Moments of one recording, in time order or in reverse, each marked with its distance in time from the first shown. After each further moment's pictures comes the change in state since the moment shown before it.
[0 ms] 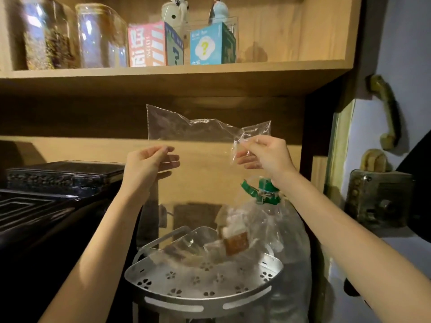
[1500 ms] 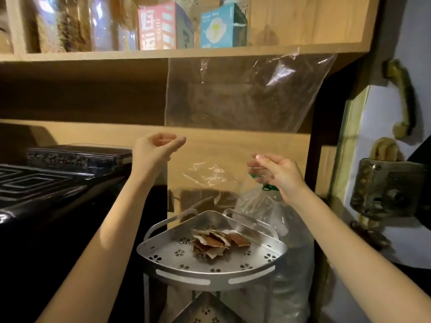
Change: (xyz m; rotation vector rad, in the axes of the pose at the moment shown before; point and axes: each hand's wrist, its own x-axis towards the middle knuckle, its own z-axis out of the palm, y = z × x) left_hand 0.001 -0.011 -0.009 0.214 0.085 0.110; right_hand -0.033 0.053 -0.010 0.183 -0.073 0.137
